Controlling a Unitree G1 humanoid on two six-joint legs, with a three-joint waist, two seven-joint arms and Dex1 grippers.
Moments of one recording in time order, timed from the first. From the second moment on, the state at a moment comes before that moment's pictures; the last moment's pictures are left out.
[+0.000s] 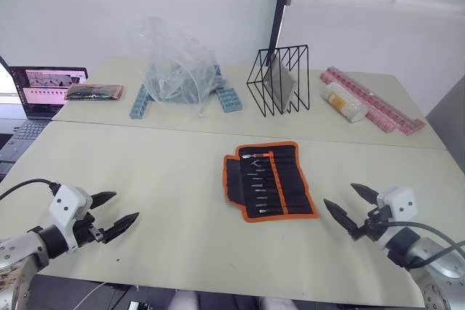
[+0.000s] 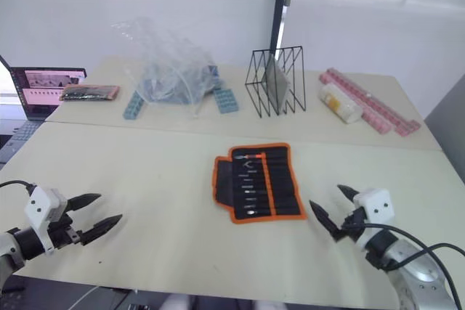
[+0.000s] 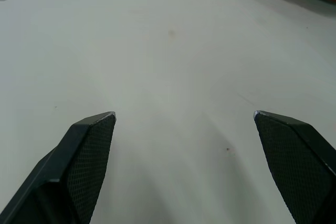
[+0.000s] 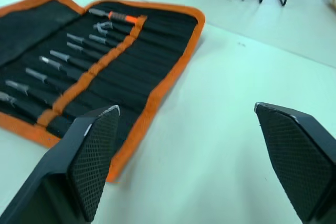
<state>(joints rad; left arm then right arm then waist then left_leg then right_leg) 0.28 0.70 0.53 -0.22 -0.40 0.28 -0.99 0.26 -0.55 -0.35 -0.34 0.42 0.22 0.69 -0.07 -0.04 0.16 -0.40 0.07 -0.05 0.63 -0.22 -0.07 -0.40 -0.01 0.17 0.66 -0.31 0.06</state>
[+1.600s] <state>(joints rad) 0.13 0.78 0.23 -0.34 -0.48 0.27 -1.08 -0.01 -0.17 0.54 -0.32 -0.33 0.20 0.17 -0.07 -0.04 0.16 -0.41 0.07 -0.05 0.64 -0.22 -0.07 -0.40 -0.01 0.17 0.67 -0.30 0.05</state>
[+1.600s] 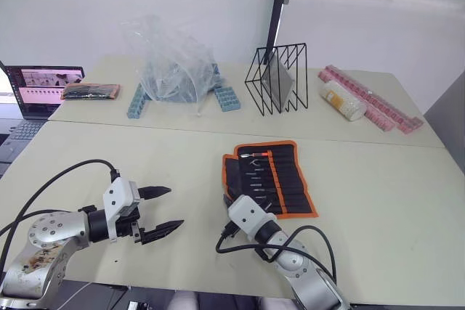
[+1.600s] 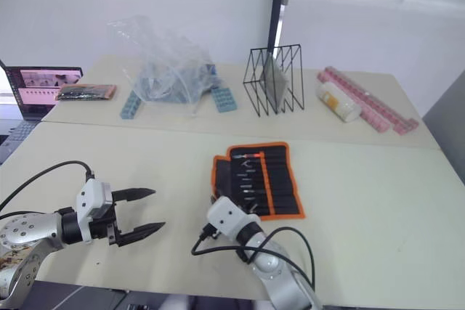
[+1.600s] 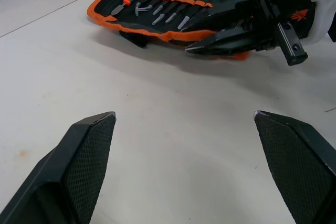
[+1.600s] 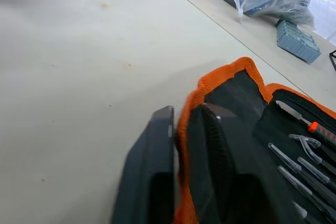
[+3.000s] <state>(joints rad) -0.85 0.52 -0.37 0.92 -0.23 -0.80 -1.61 0.18 -0.51 0.34 -0.53 0.12 0.12 0.68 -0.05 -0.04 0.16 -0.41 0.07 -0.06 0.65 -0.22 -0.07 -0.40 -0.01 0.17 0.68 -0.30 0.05</state>
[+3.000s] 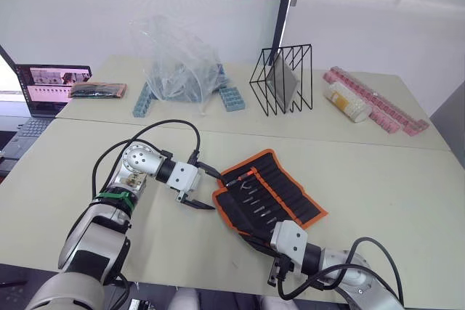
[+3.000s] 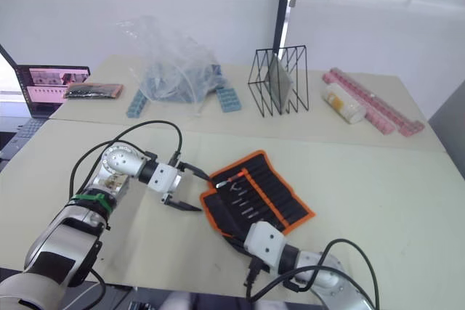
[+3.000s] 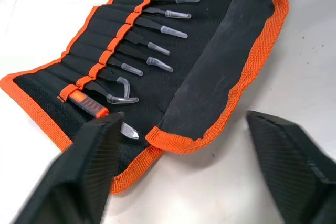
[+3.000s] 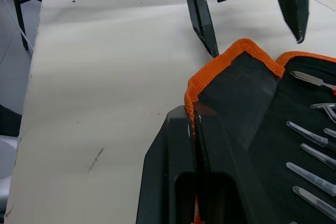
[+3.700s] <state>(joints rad) -0.71 0.72 -0.54 0.58 -0.42 -0.58 -1.61 0.17 -0.49 0.21 -0.56 0.30 0.30 0.65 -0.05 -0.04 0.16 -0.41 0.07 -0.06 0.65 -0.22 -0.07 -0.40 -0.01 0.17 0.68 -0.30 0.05</state>
